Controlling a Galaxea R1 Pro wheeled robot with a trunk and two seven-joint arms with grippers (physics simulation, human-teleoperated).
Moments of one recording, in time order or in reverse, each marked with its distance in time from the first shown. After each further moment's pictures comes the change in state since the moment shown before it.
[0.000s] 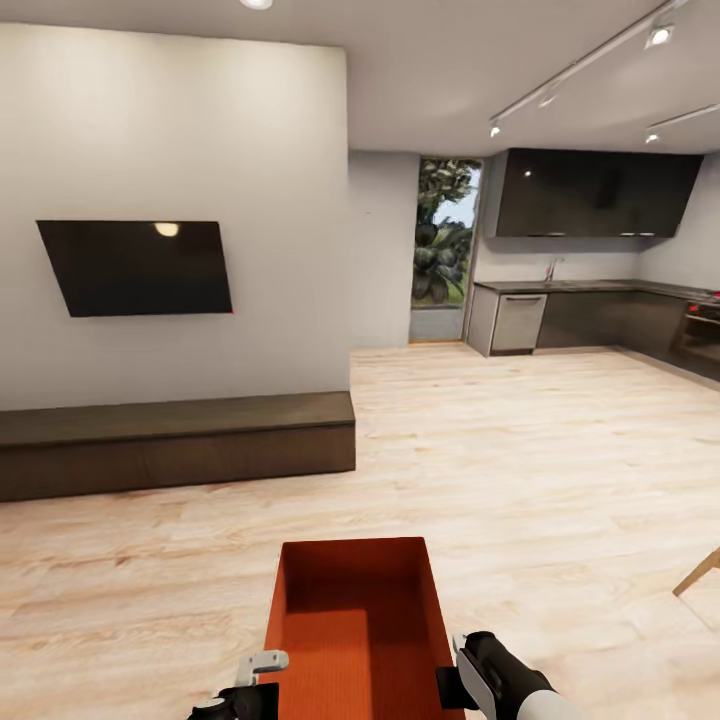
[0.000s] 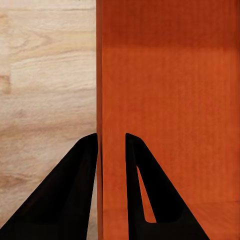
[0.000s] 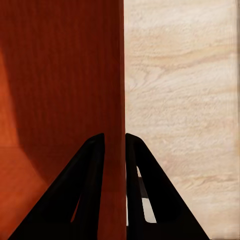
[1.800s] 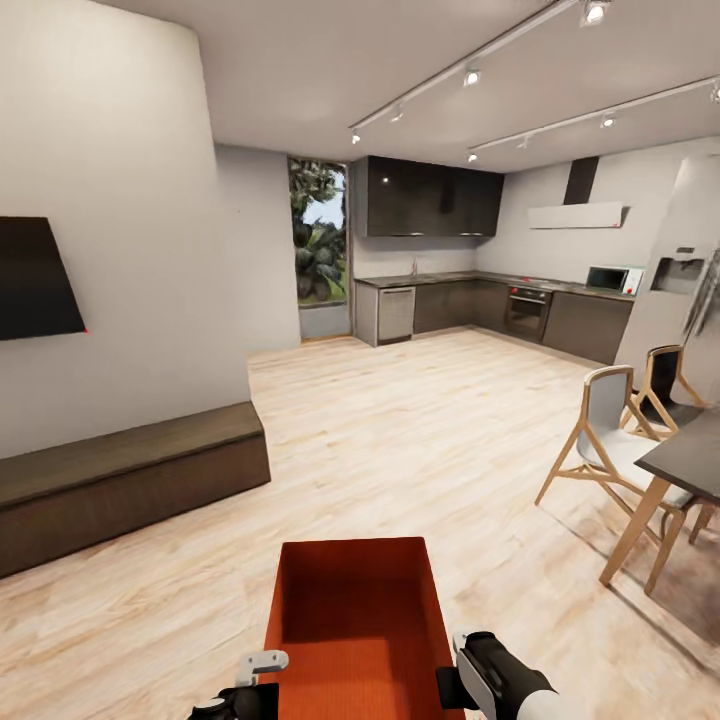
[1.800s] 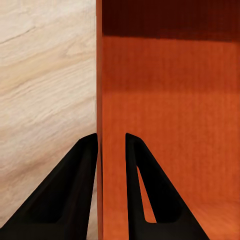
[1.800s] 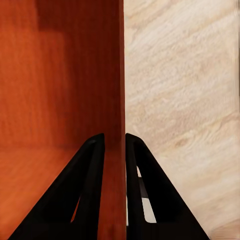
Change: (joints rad) left arm 0.000 0.000 0.000 0.001 0.001 -0.001 0.000; right arm 0.000 0.000 -0.003 -0.001 0.005 0.000 0.001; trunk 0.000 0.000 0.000
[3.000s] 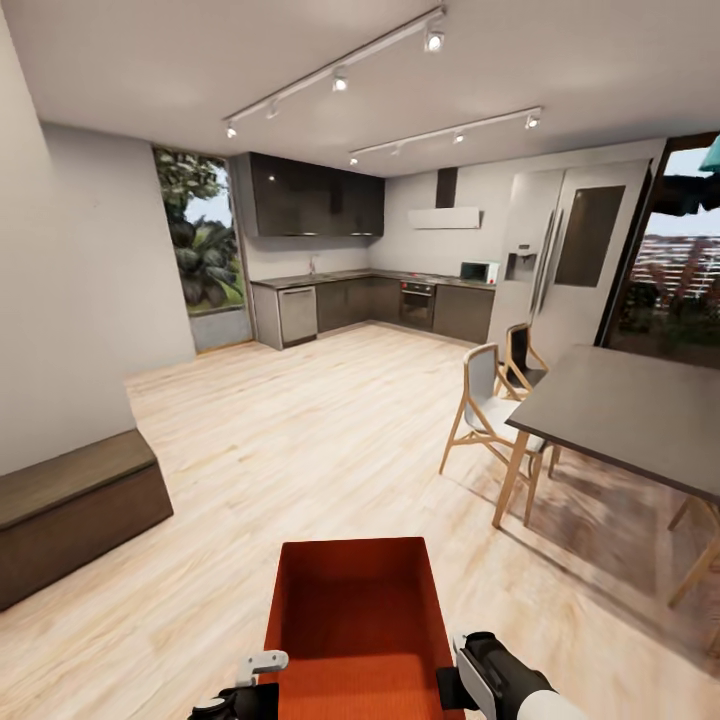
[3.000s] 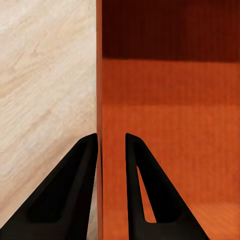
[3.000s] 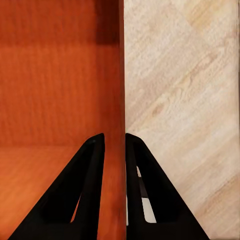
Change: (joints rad) left arm 0.000 0.000 0.000 0.000 0.000 0.000 0.000; right arm 0.000 0.000 0.000 0.000 0.000 0.000 0.000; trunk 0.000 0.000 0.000
